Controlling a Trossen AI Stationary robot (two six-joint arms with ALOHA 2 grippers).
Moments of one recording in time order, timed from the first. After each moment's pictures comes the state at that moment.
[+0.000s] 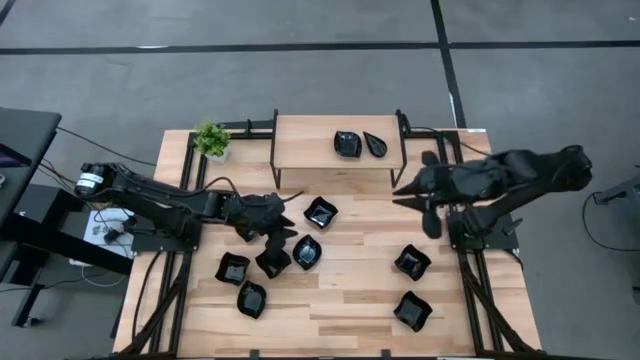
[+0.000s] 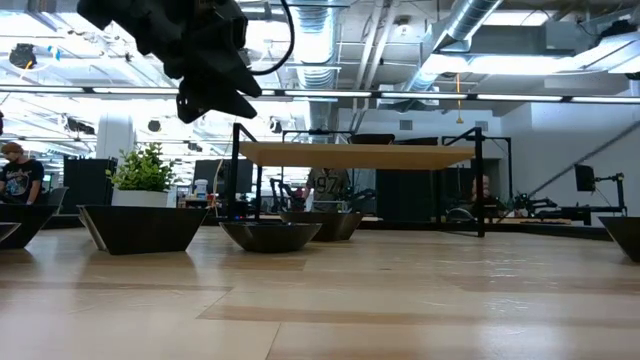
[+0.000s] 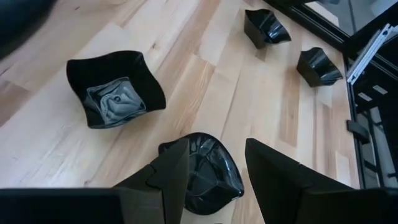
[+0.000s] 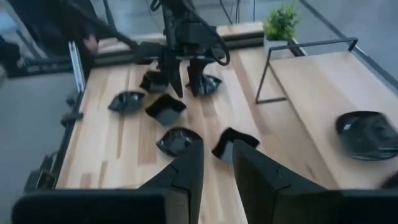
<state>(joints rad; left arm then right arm) -0.15 1.25 0.72 -0.10 -0.11 -0.53 0.31 0.95 1.31 -0.88 0.37 0.27</state>
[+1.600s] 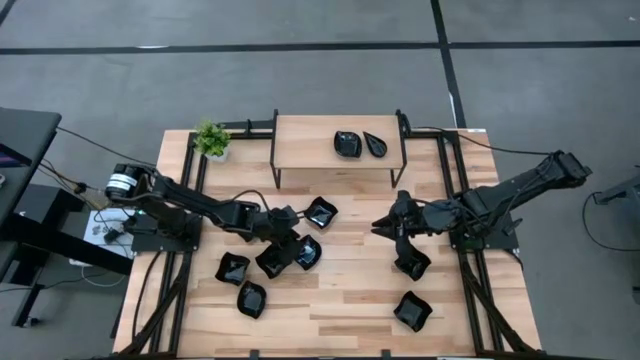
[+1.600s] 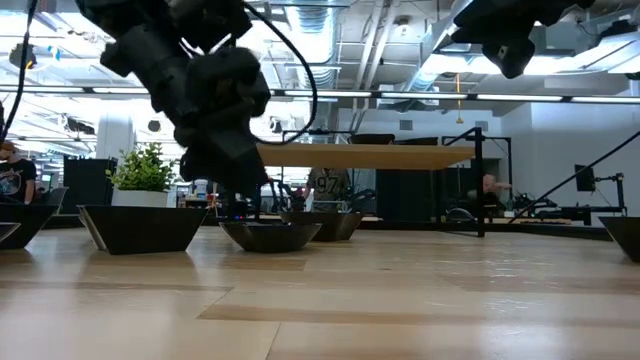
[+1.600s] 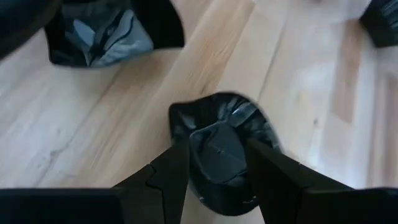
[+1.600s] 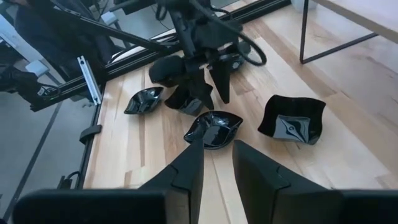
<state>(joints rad) -0.16 1.55 0.72 0.01 -0.07 -0.61 0.37 0.90 0.67 -0.19 0.36 0.52</state>
